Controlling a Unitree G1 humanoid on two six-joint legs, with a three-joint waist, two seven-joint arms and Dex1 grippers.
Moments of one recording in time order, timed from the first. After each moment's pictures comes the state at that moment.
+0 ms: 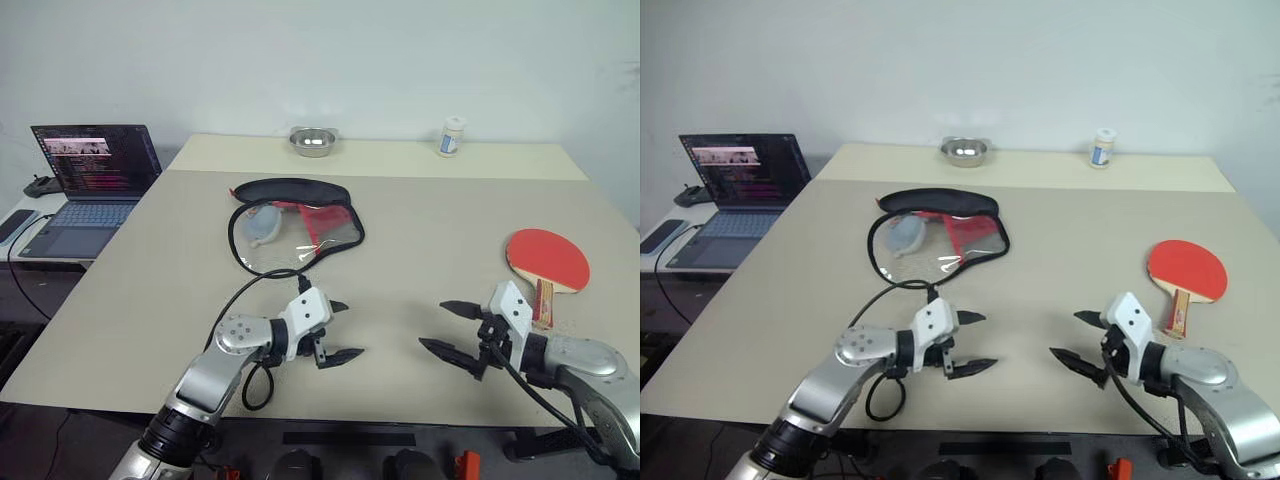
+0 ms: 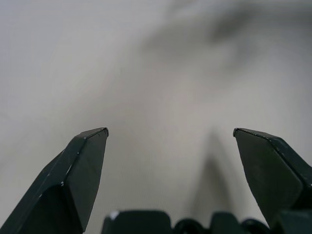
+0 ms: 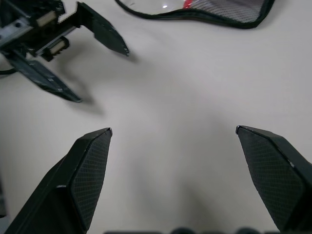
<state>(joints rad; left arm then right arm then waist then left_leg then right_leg) -0.30 0.48 -0.28 -0.11 -0.11 0.31 -0.93 0.03 -0.71 -0.08 -0.53 0.48 0.61 0.77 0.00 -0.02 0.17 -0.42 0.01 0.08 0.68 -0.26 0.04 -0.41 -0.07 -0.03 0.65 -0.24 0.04</state>
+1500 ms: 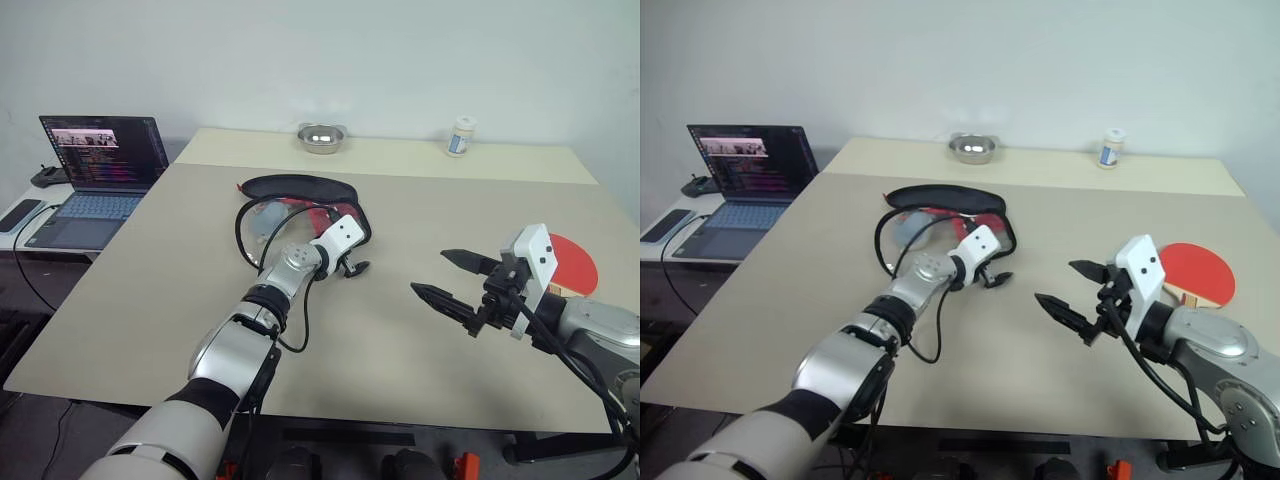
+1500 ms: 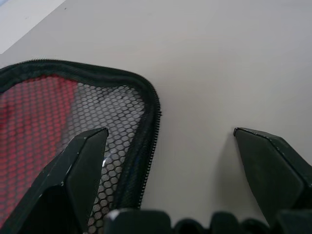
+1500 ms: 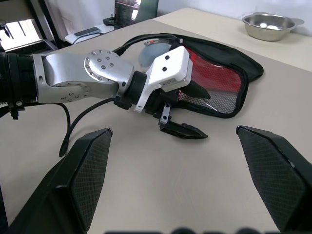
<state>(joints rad) -1.12 0.15 -0.24 1.27 0.16 -0.15 -0.54 -0.21 -0.69 -0.25 -0.74 0.86 0.93 0.43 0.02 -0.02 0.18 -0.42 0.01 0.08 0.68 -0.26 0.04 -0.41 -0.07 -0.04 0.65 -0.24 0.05</state>
